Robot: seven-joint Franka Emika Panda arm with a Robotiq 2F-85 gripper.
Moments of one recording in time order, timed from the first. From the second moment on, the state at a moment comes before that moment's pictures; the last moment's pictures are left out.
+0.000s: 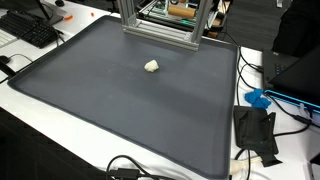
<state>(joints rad) 0.14 -0.80 0.16 -2.58 0.15 1.84 0.14</state>
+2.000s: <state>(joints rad) 0.17 -0.81 0.17 -2.65 0.14 1.96 0.01</state>
